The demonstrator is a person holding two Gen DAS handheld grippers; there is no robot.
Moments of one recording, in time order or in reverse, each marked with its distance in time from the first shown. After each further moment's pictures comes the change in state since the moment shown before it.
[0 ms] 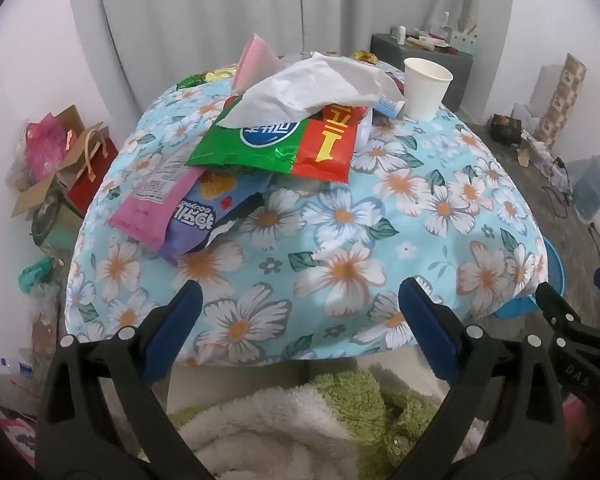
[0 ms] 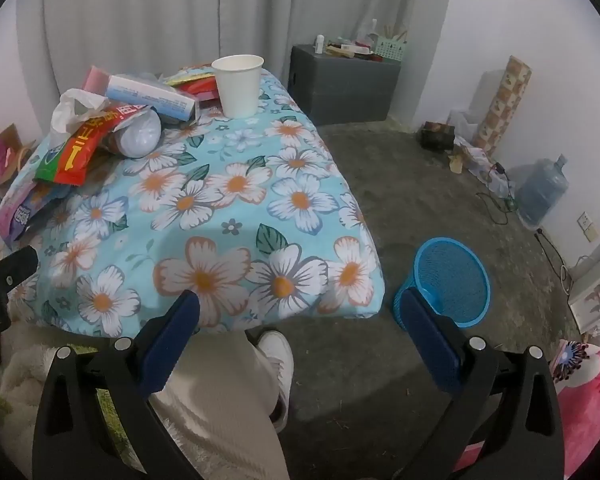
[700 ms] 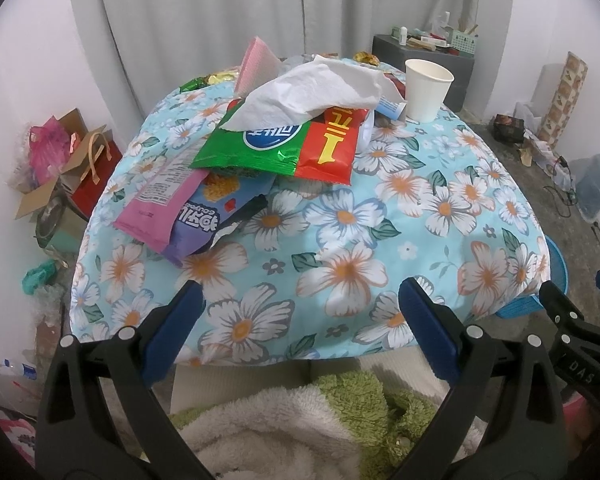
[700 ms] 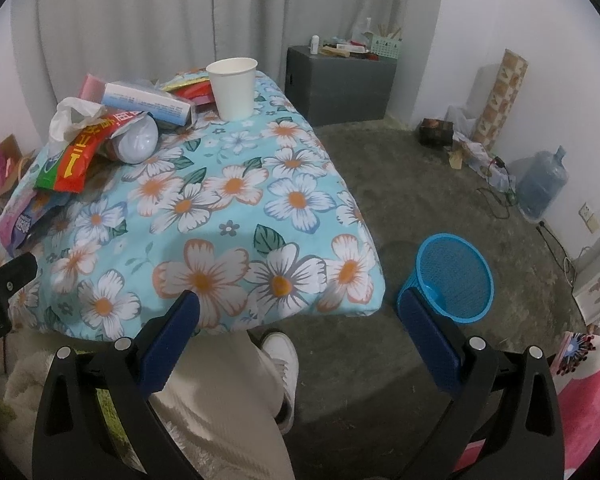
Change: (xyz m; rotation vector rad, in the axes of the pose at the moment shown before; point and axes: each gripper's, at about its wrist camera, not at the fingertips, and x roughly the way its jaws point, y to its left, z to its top) left arm -0.001 0.000 0.000 0.002 -0.007 0.014; right arm -0.001 -0.003 0.000 0.030 -0.005 0.001
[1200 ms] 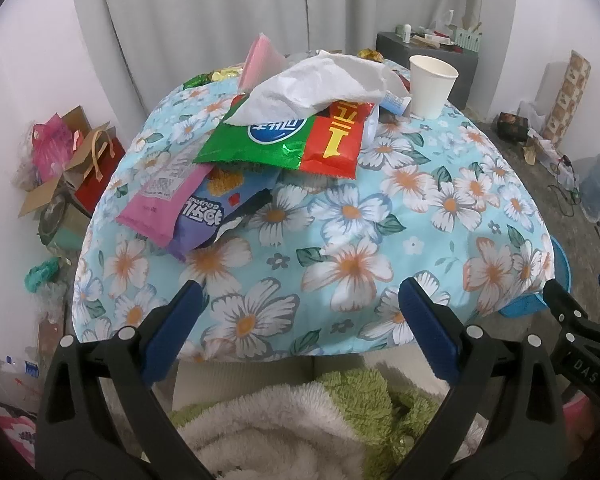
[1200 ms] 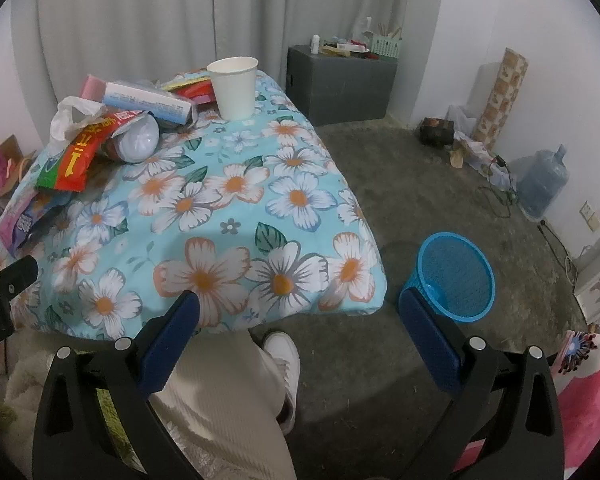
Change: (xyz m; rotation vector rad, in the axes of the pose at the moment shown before) left arm 0.000 0.003 -0.001 -0.003 0.011 0.015; right arm 0.000 0.001 0.000 0.003 0.004 0.002
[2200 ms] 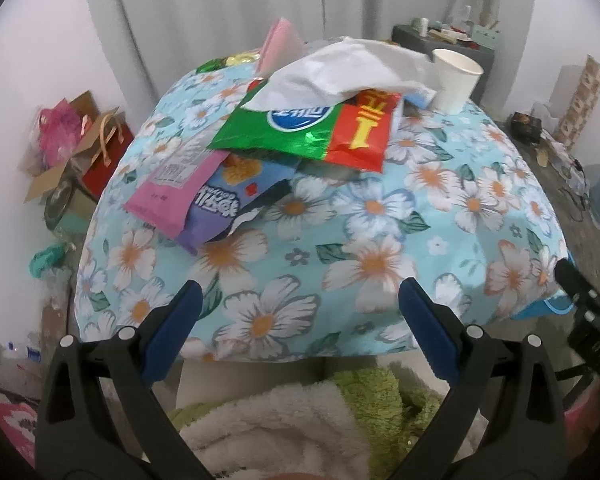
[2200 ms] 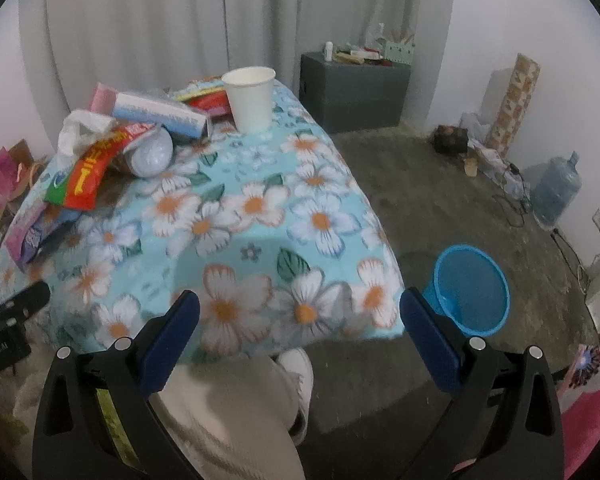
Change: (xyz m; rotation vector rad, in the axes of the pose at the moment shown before) left arm 0.014 0.008 0.000 -0.037 0.041 0.040; right arm 0.010 0.010 0.020 0.004 -0.046 0.078
